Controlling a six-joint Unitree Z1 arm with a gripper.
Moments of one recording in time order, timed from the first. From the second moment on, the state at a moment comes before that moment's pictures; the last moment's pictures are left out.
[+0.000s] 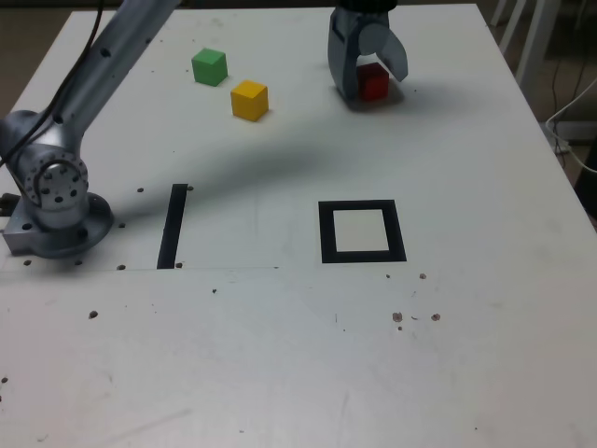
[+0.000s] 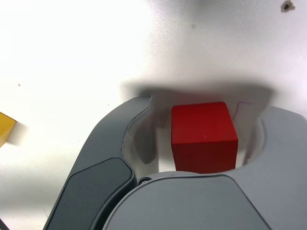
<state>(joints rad) 0.66 2.49 -2.30 1.48 -0.01 0.41</state>
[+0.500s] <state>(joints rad) 0.64 2.48 -2.28 1.49 0.03 0.41</state>
